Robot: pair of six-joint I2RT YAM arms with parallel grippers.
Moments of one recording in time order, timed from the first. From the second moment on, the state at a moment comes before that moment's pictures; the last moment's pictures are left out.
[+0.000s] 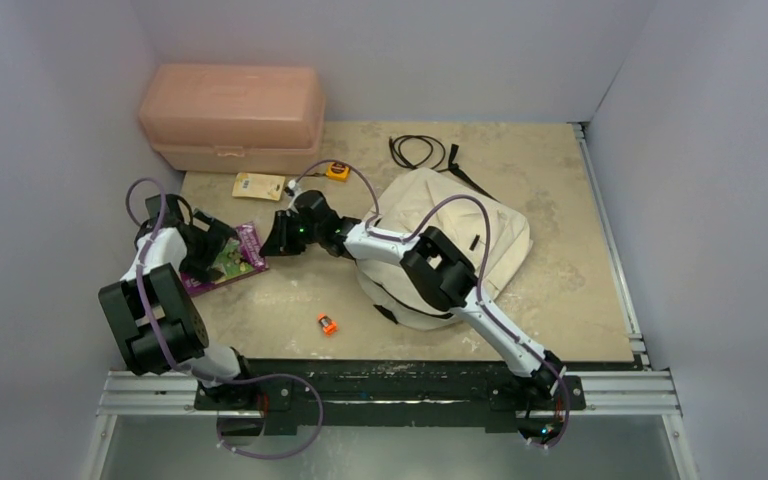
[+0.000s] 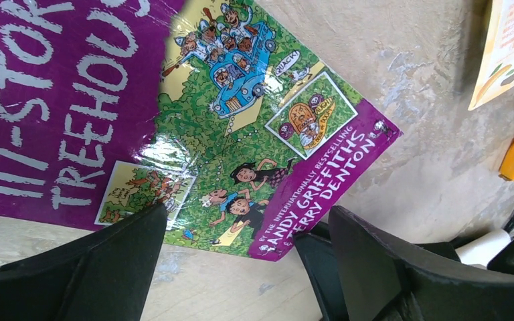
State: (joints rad) left arm 0.44 1.48 0.89 -0.52 0.18 -0.72; right arm 0.94 2.64 2.09 0.12 -0.38 0.90
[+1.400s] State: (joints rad) left arm 0.12 0.88 0.73 -0.74 0.16 -0.77; right arm 0.81 2.02 1.35 0.17 -0.48 0.76
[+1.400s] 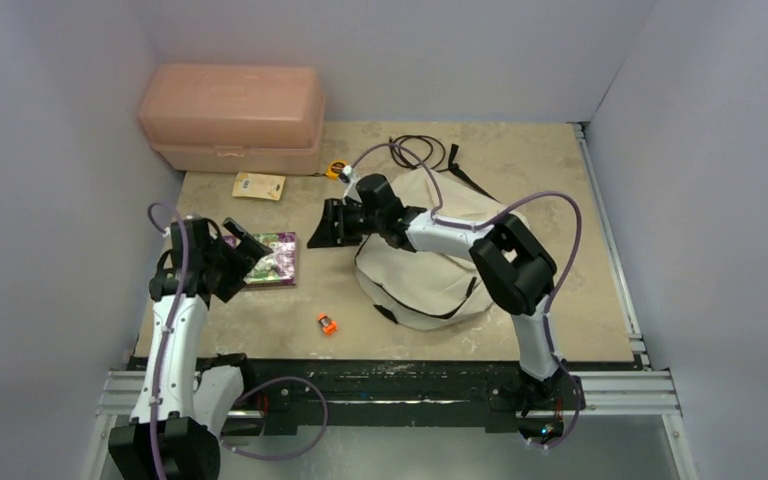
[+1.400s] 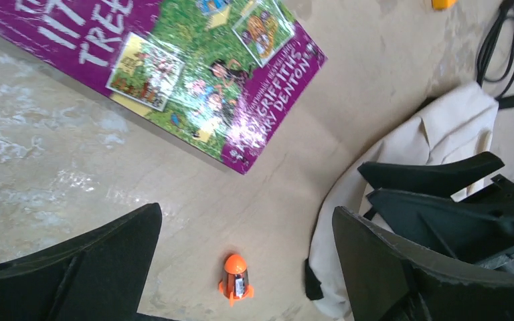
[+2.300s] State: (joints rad) left arm 0.22 1.09 0.46 -0.43 0.26 -1.04; right arm 0.81 2.53 1.94 0.15 -0.46 0.70
